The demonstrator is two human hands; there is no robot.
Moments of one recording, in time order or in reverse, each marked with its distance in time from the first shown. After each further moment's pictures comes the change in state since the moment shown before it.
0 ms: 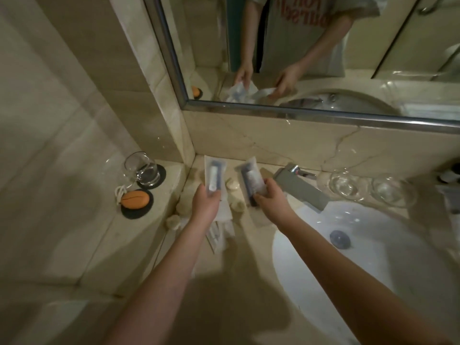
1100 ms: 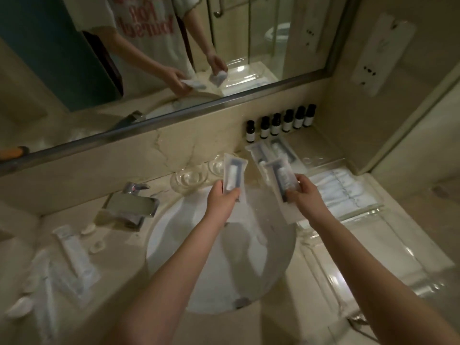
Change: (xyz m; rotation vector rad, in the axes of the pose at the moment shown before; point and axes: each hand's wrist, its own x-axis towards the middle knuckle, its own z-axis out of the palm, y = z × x) left_hand -0.204 0.070 0.320 0.104 -0.600 0.245; right_hand -0.176 0.166 -0.346 0.244 0.670 0.182
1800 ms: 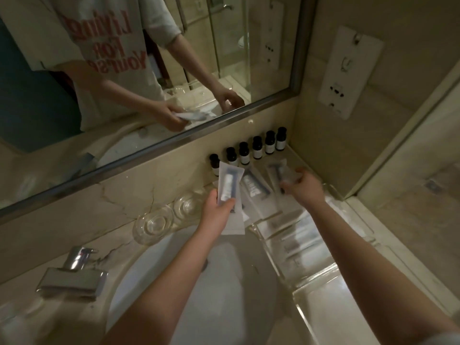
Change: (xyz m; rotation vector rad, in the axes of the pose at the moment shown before) left_hand 0.087 0.052 0.084 0.102 -0.075 0.032; right_hand 0.173 0.019 -0.069 -0.384 0.147 0.115
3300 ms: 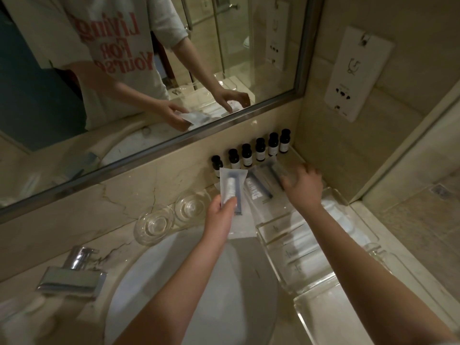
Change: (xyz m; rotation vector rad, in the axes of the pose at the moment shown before) left_hand -0.008 -0.002 0.012 -0.294 0.012 -0.018; right_hand -0.002 -0.011 0.012 -0.339 0.258 -0.254
